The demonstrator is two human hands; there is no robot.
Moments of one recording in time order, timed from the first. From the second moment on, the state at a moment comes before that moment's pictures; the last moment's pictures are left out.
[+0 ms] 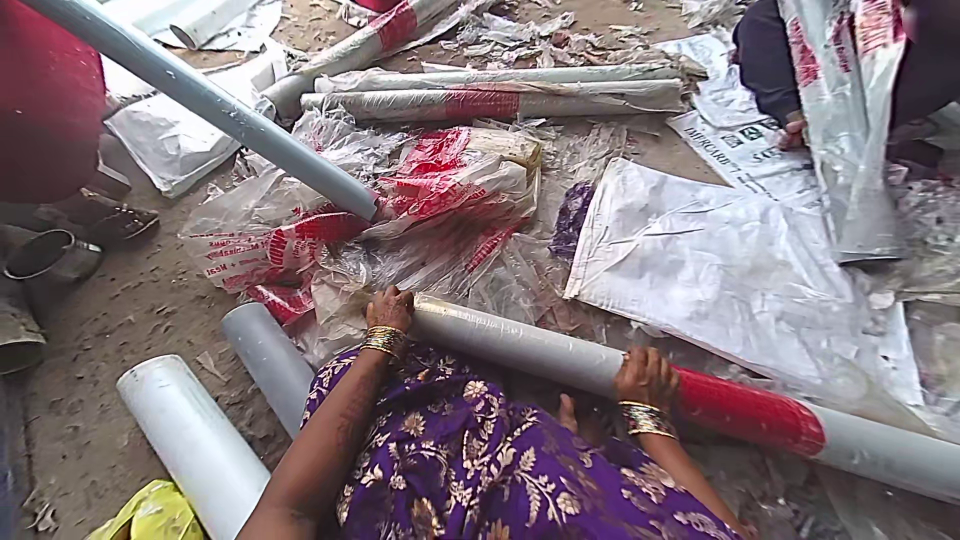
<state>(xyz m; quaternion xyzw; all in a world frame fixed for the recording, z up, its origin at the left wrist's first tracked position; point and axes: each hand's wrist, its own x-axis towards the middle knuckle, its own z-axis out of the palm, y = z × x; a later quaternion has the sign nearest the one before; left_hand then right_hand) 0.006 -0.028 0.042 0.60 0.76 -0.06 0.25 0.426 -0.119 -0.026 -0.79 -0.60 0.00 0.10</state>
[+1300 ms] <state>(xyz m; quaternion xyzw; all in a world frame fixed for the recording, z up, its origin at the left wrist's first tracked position) 0.008 -0.041 0.050 0.61 0.74 -0.08 0.26 0.427 -0.119 -0.028 -0.79 -0.60 -0.01 0.10</state>
